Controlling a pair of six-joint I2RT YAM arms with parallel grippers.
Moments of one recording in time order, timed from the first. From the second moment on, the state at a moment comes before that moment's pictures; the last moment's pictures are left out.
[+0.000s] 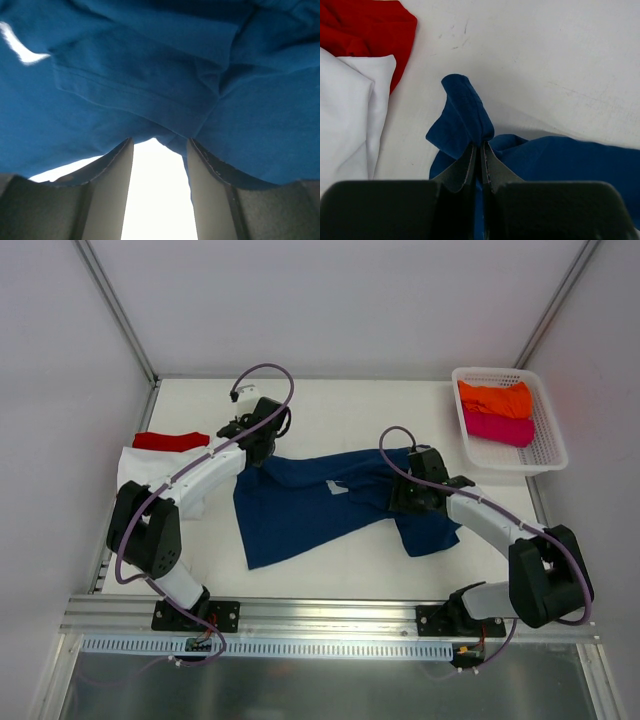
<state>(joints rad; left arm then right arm) -0.50 1.62 1.26 -0.54 -0.68 -0.59 0.41 1.35 0.75 -0.40 -0.02 0.51</state>
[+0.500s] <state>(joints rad) -0.50 1.60 1.22 -0.52 -0.68 -0.58 0.44 1.36 0.76 -0.48 0.12 0.53</state>
